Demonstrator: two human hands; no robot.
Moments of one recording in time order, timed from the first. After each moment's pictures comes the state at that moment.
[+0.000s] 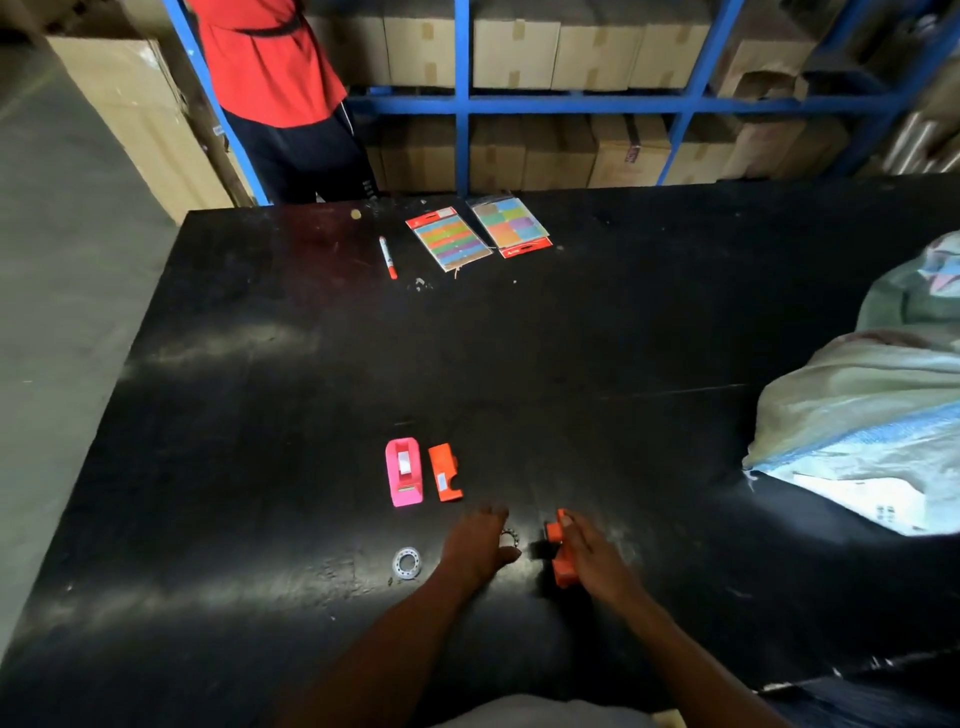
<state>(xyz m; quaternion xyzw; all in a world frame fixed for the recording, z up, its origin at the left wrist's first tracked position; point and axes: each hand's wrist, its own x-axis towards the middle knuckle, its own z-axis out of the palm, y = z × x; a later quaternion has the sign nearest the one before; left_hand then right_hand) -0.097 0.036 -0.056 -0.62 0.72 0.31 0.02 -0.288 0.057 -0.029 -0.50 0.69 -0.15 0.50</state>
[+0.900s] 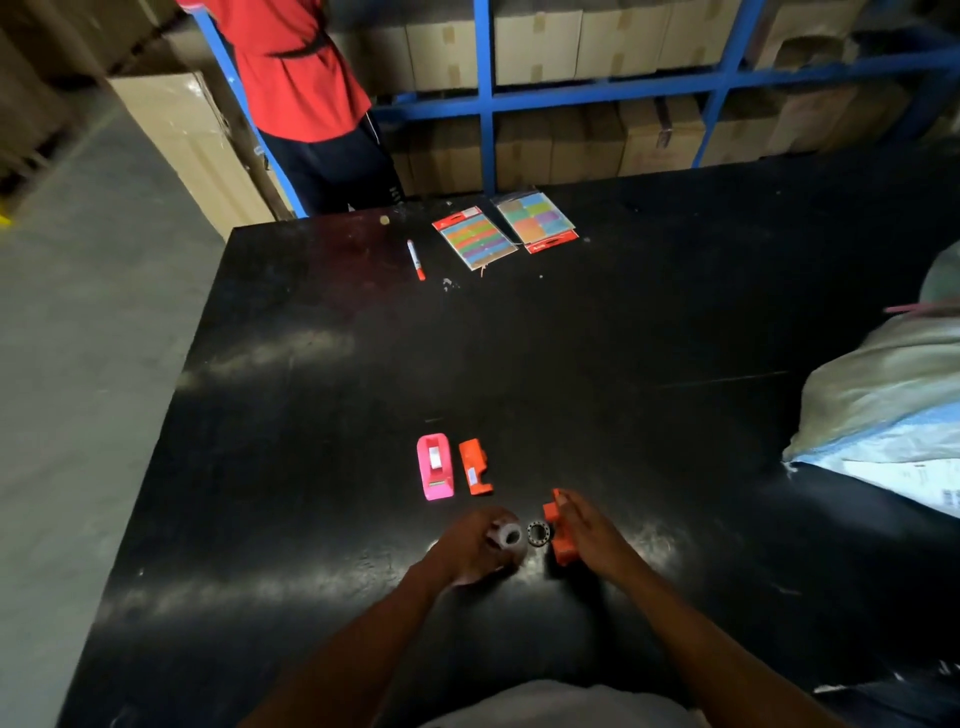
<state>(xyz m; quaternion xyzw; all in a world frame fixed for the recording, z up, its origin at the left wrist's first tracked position) -0.044 0.056 -0.033 -0.62 0.64 0.46 -0.09 -0.257 0.041 -0.032 -0.53 0.64 -0.18 0.53</state>
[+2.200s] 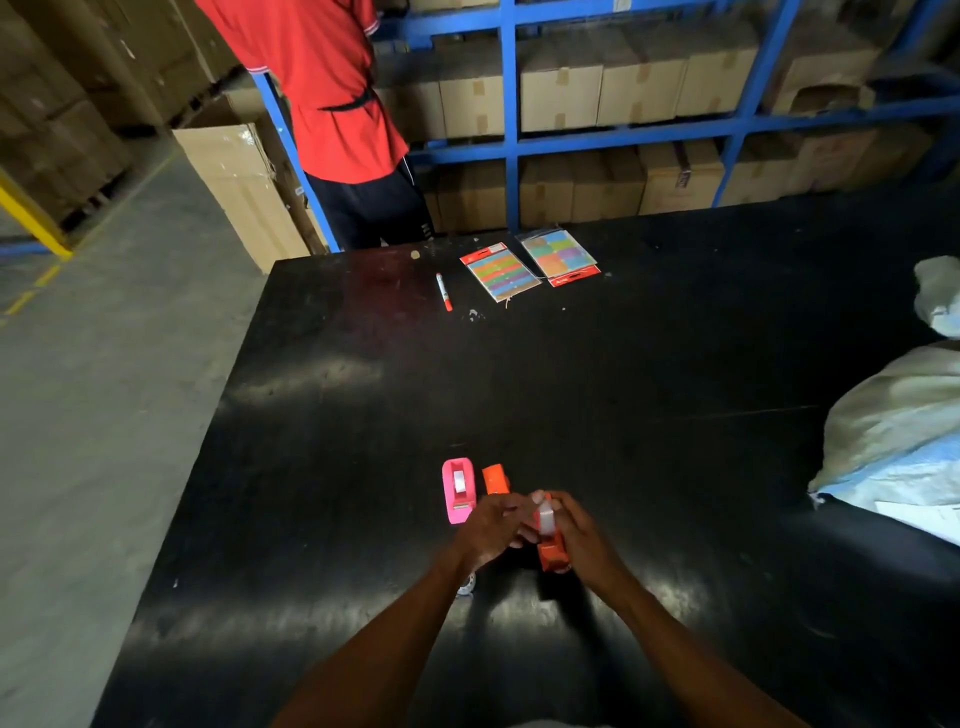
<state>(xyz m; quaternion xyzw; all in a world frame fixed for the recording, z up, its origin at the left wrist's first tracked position) -0.053 0.029 0.024 -0.60 0.46 0.61 -0.24 -0.212 0.030 -0.020 -0.53 0.56 -0.30 0.57</state>
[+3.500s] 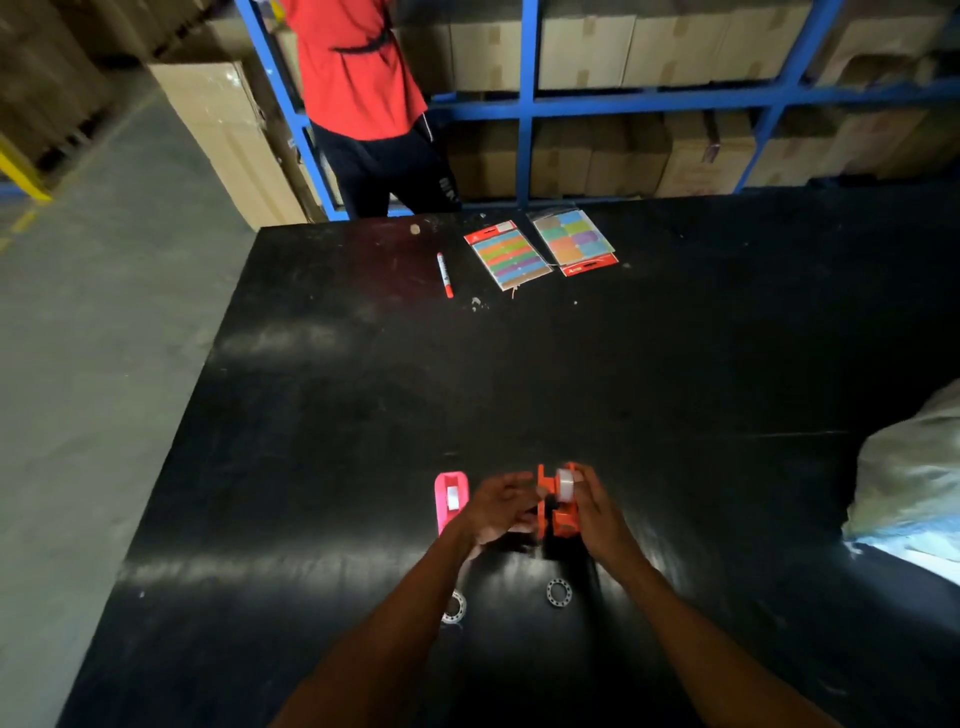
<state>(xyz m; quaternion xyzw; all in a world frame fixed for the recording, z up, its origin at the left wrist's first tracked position) -0.046 -0.049 0.000 -0.56 0.33 0.70 -0.28 -0.220 -0.055 -0.030 -0.52 0.63 -0.27 0.51</state>
